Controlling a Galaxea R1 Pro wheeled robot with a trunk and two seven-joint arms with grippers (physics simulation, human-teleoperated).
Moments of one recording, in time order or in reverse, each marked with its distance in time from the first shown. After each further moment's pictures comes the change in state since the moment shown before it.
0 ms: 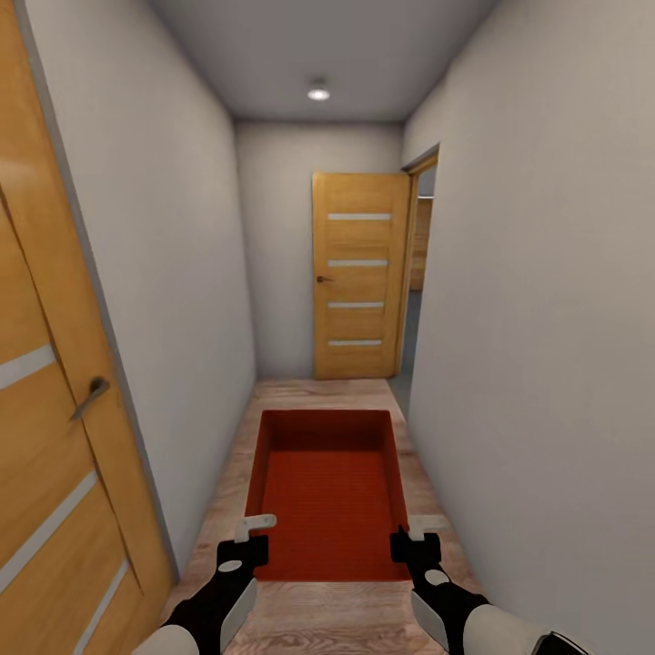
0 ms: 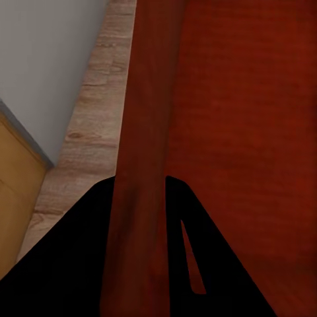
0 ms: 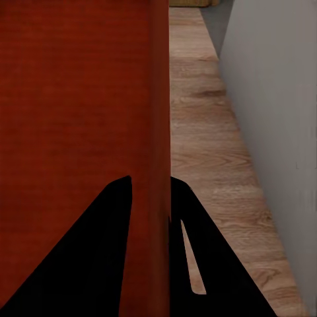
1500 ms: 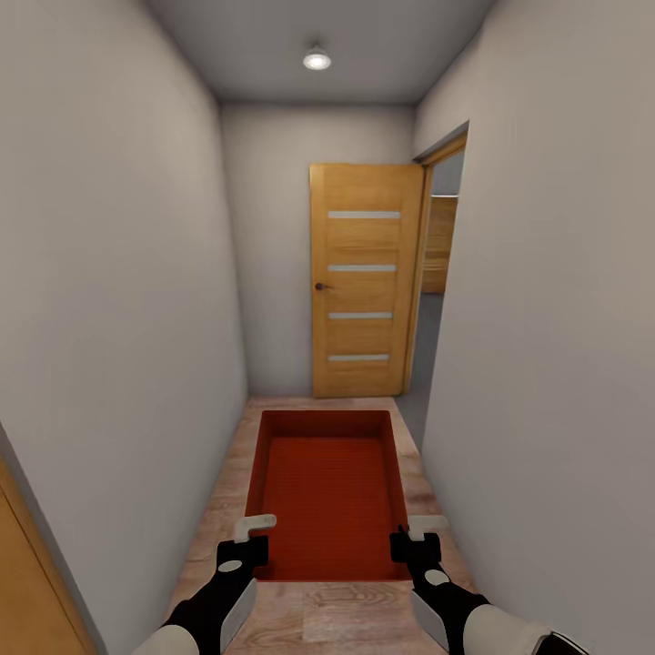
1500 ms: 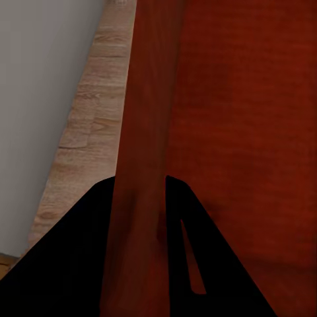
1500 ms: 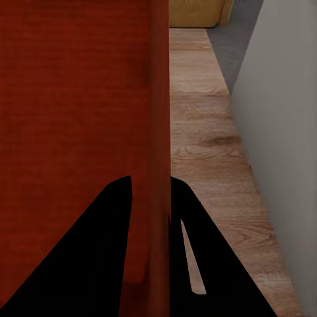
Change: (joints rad) left arm 0.000 0.000 0.001 0.002 0.001 0.000 0.000; right arm 0.000 0.000 0.001 0.000 0.000 0.002 0.000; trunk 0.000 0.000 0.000
